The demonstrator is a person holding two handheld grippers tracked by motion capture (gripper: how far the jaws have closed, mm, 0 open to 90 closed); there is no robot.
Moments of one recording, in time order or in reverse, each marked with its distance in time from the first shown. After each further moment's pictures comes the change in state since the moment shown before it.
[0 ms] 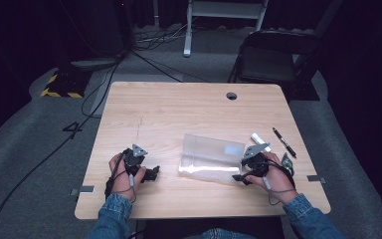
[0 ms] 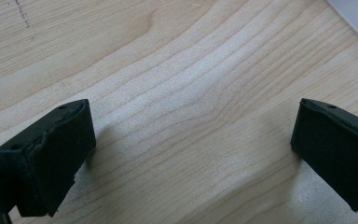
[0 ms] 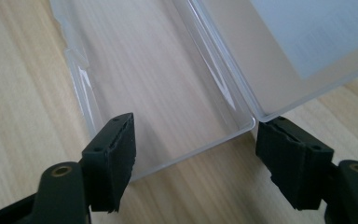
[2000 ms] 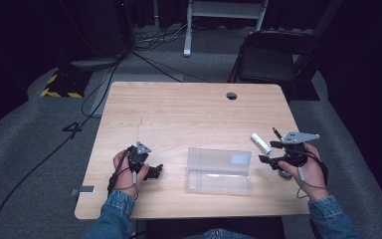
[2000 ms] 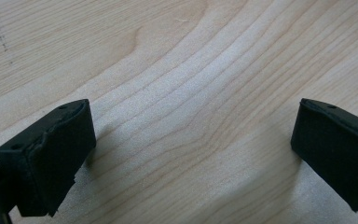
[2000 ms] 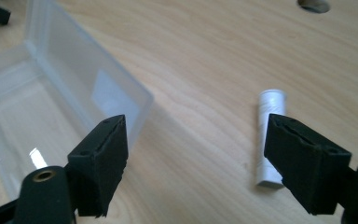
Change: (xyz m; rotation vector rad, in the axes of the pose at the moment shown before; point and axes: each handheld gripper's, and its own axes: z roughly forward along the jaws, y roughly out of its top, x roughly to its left) left arm -0.001 0.010 0.008 0.004 -0.025 0.042; right arm -0.043 -0.027 -0.086 -0.293 -0.170 0.161
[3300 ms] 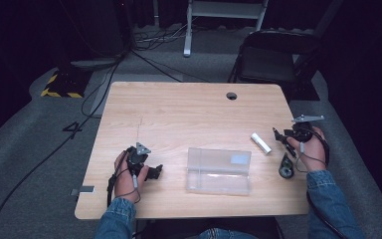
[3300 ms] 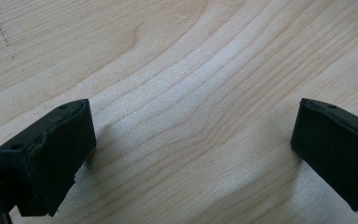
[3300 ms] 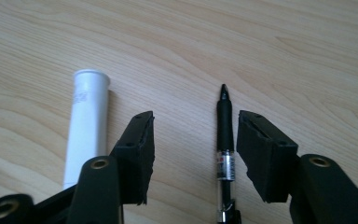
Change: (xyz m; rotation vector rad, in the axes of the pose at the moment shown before) left arm -0.002 -0.002 -0.002 -0.001 0.006 -0.014; right arm -0.106 -0.014 0.032 0.124 -0.250 0.234
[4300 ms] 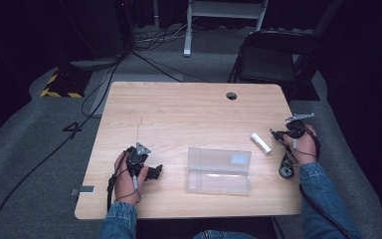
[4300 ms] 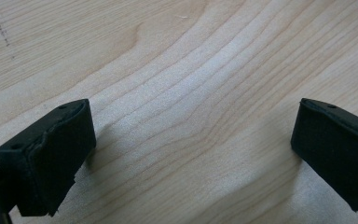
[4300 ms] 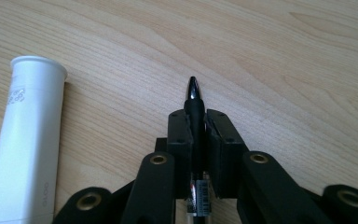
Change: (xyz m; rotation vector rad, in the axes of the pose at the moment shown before) left arm 0.000 0.000 0.000 0.000 0.001 -0.001; right arm -0.012 0.001 0.036 0.074 0.012 -0.004
